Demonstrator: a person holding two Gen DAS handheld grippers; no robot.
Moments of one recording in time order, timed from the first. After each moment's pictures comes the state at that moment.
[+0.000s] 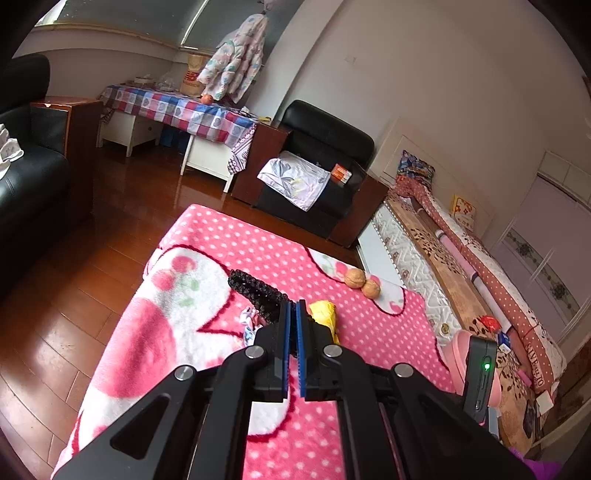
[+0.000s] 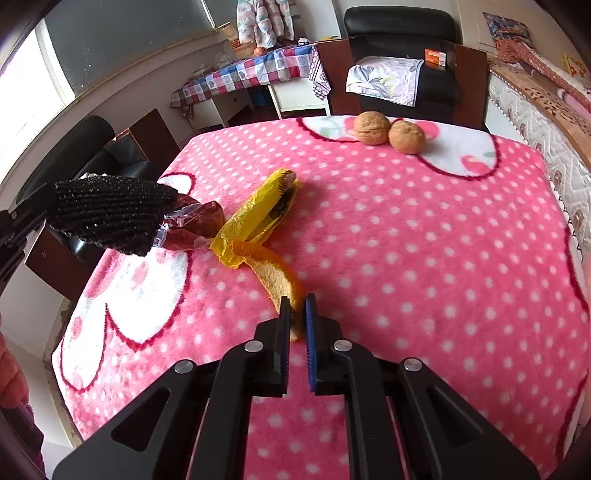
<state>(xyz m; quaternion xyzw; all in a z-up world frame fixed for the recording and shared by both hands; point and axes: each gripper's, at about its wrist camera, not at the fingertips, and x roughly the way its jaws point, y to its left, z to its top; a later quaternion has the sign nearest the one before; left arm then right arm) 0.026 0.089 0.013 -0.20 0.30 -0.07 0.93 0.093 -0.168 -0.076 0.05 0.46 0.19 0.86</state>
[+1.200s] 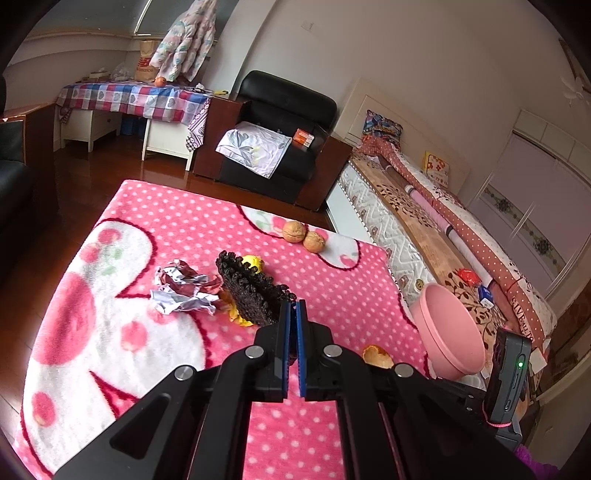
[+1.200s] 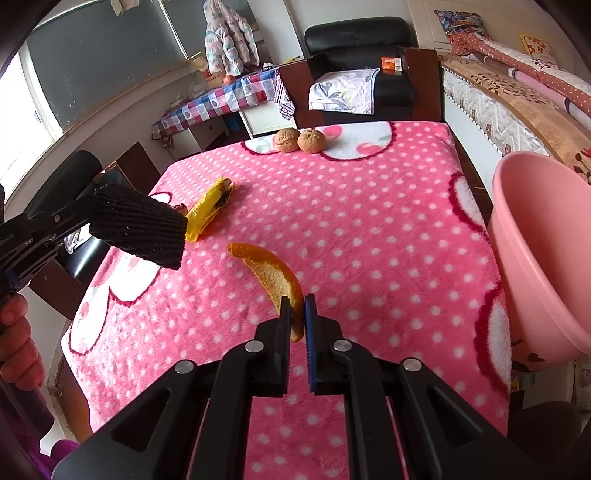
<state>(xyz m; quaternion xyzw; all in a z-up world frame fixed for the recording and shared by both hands) 0.027 0.001 0.012 -0.16 0.34 -0.14 0.91 0.031 -0.259 -0.059 0.10 0.44 0.15 0.88</state>
